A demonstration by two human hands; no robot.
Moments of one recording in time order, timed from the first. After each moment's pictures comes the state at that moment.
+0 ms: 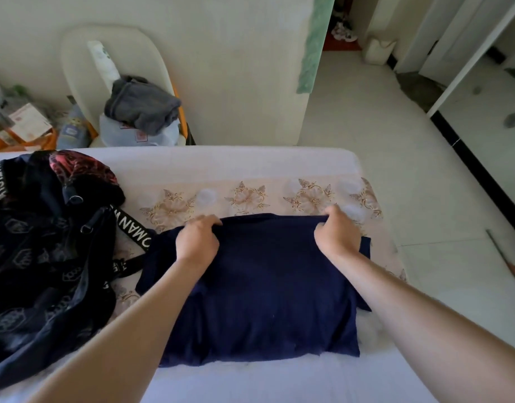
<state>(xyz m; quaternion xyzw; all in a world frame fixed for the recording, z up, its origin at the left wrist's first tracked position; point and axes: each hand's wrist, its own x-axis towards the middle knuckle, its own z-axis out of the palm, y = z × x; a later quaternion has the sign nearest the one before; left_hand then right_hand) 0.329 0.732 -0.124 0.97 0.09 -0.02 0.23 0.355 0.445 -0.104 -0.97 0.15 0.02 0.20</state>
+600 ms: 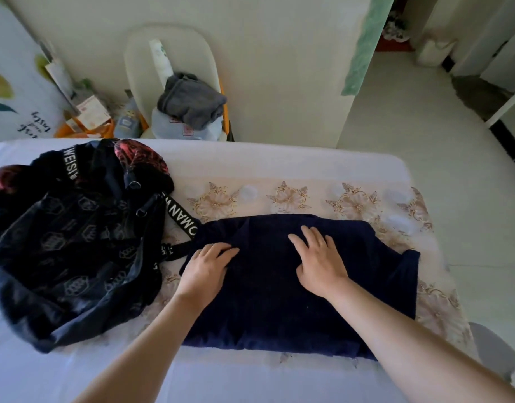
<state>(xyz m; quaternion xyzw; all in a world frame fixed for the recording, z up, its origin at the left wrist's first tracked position) 0.237 0.804 -0.149 0.99 -0.09 0.04 0.13 0.312 0.529 -0.151 -0.96 -0.23 0.14 -0.01</state>
